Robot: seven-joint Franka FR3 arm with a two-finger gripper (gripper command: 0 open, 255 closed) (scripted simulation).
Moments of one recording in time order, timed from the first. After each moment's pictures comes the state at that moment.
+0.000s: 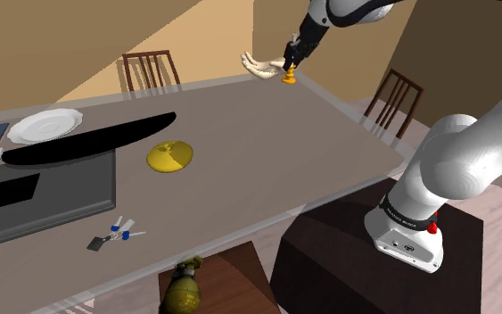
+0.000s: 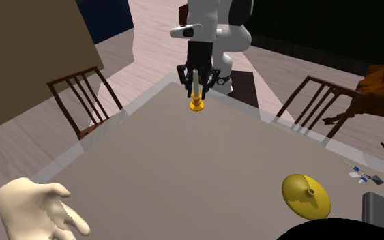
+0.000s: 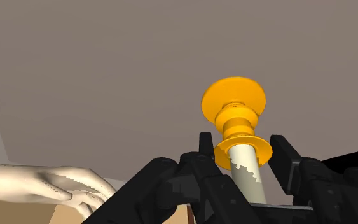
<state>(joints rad) 0.05 -0.47 -0.26 -2.43 -0.05 2.40 -0.02</state>
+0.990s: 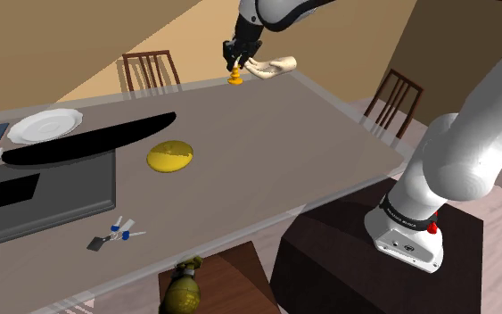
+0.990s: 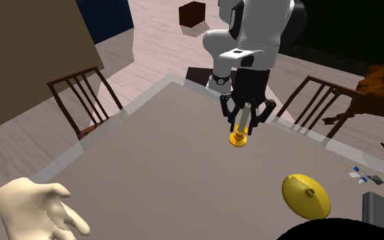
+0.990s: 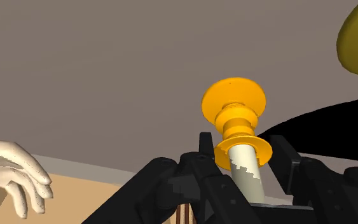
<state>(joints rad) 0.14 -0.09 -0.08 -2.06 -0.06 2.40 0.26</state>
